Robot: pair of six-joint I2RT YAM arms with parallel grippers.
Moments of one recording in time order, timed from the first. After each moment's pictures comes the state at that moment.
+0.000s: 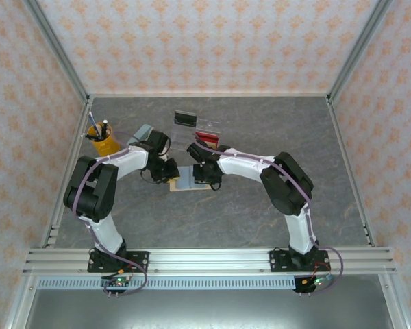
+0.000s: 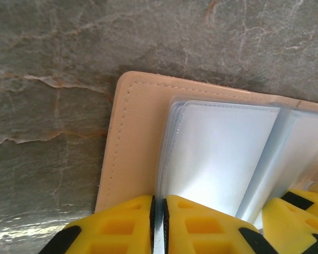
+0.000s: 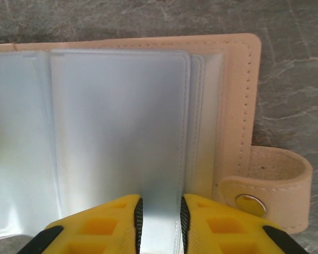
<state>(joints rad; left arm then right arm) -0.27 1.77 1.03 -0.57 0.37 -0.70 0.81 2.02 1.42 -0.64 -0.05 0.77</state>
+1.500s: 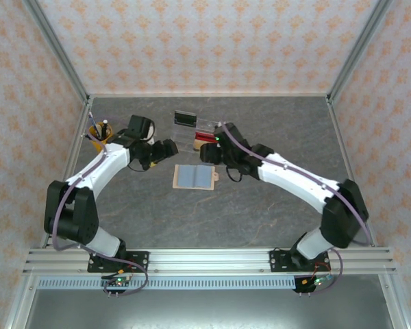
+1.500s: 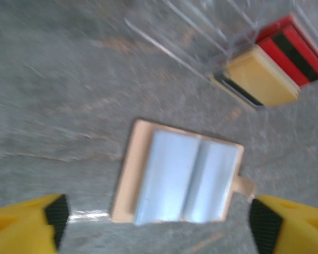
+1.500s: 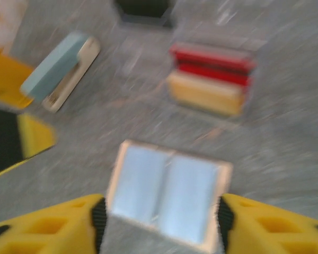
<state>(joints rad) -0.17 1.49 1.11 -0.67 0.24 -0.63 0.75 1.47 1.19 -0.44 0.16 0.62</state>
